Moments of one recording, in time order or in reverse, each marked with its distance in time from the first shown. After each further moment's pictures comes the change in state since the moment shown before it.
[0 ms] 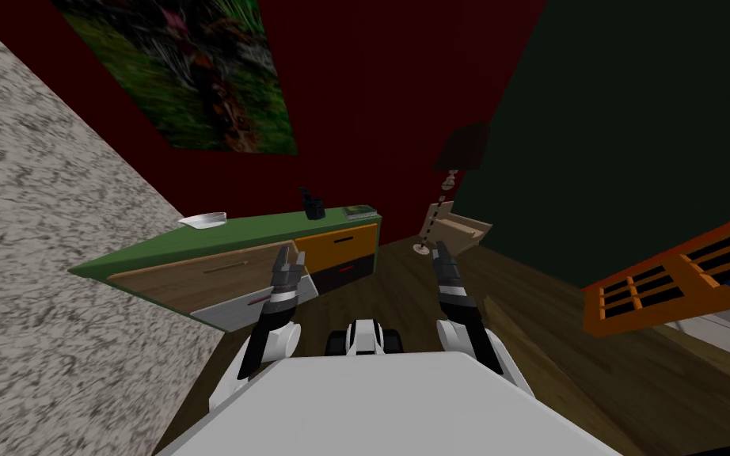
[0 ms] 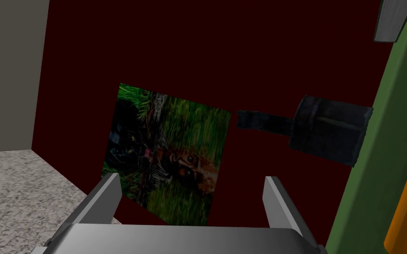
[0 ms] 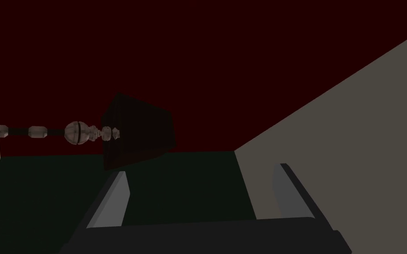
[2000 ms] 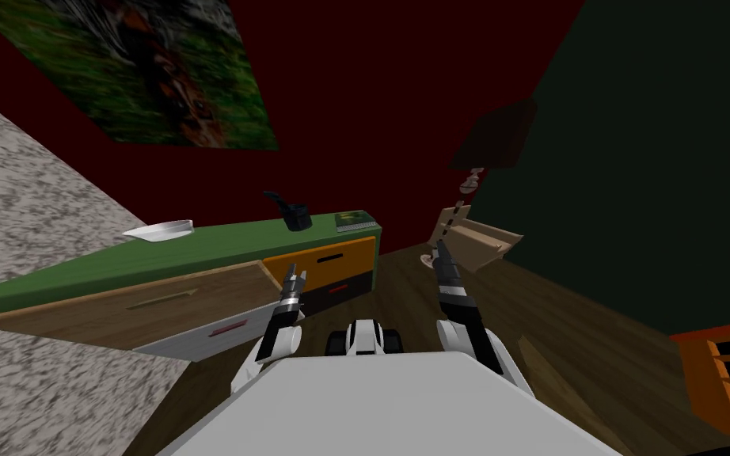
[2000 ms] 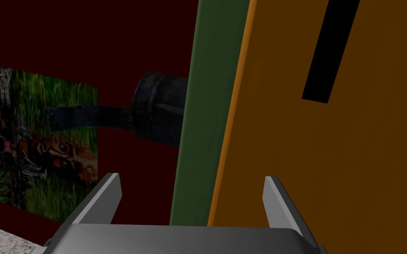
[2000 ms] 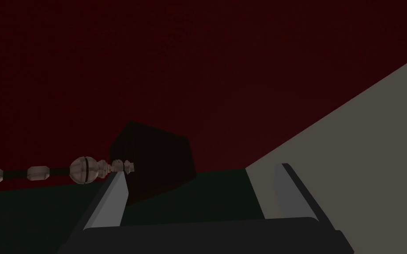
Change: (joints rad) left arm -0.134 0.001 0.090 0.470 0.066 0.039 0.047; right arm 0.000 0.000 0.000 0.000 0.000 0.000 0.000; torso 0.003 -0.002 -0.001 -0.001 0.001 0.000
